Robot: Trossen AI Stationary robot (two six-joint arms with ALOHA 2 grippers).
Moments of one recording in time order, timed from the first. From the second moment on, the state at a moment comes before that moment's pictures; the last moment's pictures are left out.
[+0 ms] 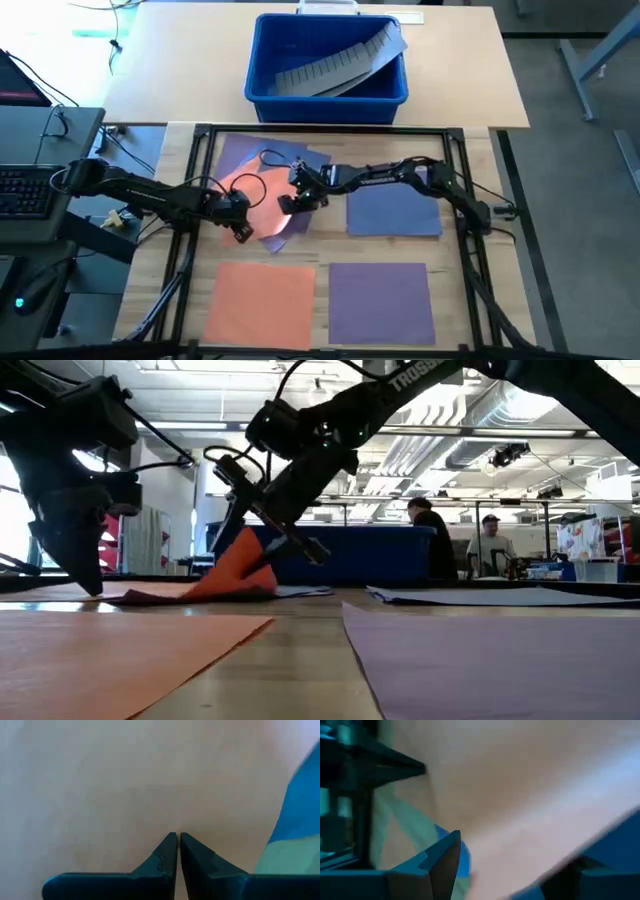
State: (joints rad) left arm -0.08 0.97 0.31 -0.50 -0.16 -0.77; right arm -0.14 2.30 1.75 -0.35 -0.29 1.07
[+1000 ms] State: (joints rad) left arm -0.09 0.91 0.76 -0.86 -0.32 -0.61; right arm -0.02 2.18 1.75 -0.44 -0.15 1.24
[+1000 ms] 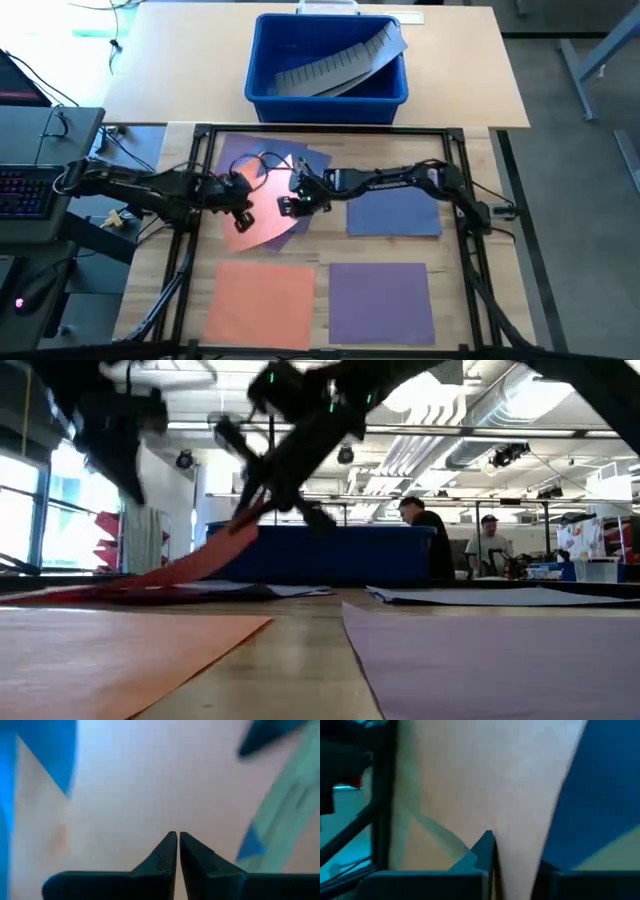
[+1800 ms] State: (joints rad) left arm -0.47 0.82 1.19 -1.05 -0.40 -0.91; right arm 0.59 2.19 1.75 -0.48 0.50 2.12
